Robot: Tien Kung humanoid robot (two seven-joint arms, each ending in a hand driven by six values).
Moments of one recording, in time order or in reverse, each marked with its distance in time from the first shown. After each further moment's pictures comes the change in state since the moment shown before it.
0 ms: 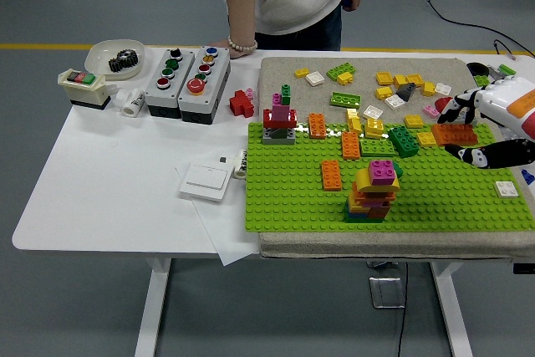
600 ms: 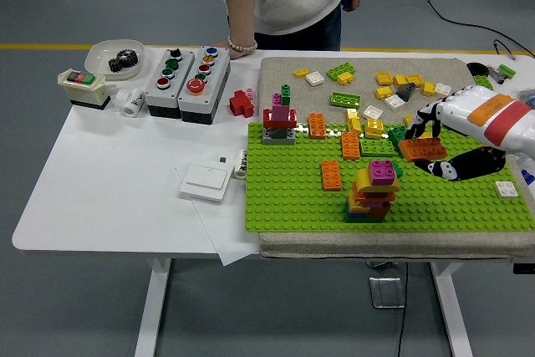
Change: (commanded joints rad) left arm 0.001 0.008 0.033 0.001 -0.046 0.010 -0.011; right arm 0.151 0.002 -0.182 0.072 0.049 0.076 -0.098
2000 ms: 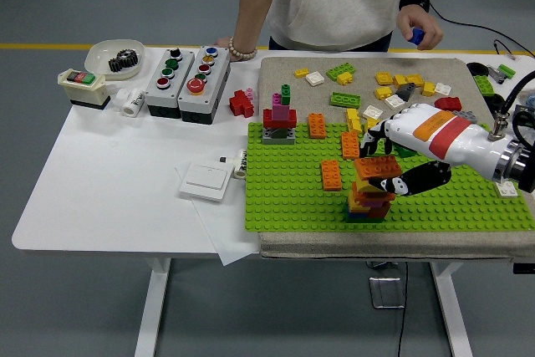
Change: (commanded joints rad) left arm 0.002 0.004 -0.004 -0.001 0.016 -0.004 0.006; right arm 0.101 0.116 -0.158 -0.024 0.011 -0.004 -0.057
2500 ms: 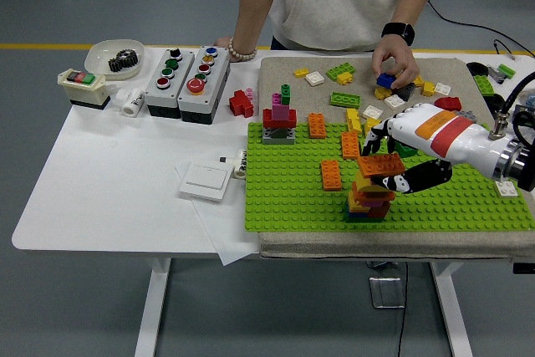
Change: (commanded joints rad) left arm 0.005 0.000 0.000 -0.001 0.005 0.002 0.000; right arm -0.009 0.009 0.001 -0.039 -0.003 -0.004 -0.001
